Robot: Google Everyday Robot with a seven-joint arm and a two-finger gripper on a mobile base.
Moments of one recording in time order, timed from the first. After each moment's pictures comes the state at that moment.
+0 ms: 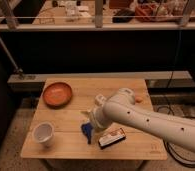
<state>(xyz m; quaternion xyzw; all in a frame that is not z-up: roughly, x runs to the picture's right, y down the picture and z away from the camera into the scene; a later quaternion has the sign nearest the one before) -0.020 0.166 0.657 -0.21 -0.26 -0.10 0.94</state>
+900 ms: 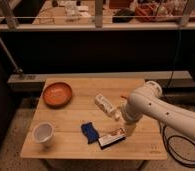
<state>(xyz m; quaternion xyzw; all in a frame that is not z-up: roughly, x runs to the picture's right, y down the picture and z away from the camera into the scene) 0.160 0.177 0.732 -0.28 -0.09 -0.05 0.95</state>
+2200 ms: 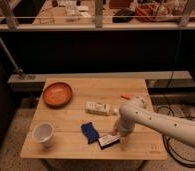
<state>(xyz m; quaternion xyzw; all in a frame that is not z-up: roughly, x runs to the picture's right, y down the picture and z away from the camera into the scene) 0.140 0.267 0.790 -0.36 -0.10 -0.08 0.92</state>
